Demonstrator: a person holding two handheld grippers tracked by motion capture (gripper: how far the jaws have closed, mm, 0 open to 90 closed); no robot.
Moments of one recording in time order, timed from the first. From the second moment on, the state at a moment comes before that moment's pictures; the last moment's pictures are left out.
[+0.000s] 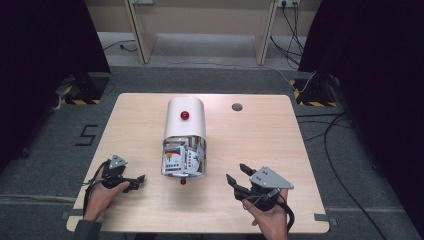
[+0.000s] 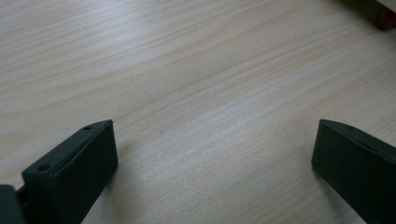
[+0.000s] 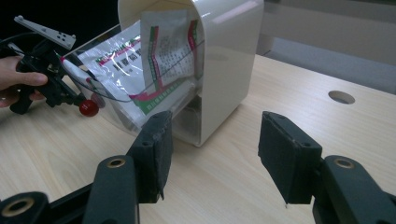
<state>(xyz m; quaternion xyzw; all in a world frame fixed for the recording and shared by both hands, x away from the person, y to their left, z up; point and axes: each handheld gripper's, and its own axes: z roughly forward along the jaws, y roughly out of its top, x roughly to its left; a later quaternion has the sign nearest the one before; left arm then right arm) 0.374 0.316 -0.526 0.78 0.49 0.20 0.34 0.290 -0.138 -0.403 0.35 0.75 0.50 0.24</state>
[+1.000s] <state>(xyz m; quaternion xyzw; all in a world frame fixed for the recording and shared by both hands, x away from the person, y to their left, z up) 0.374 0.317 -0.526 0.78 0.49 0.20 0.34 0.306 -0.090 -0.373 0.30 0.76 0.52 0.24</state>
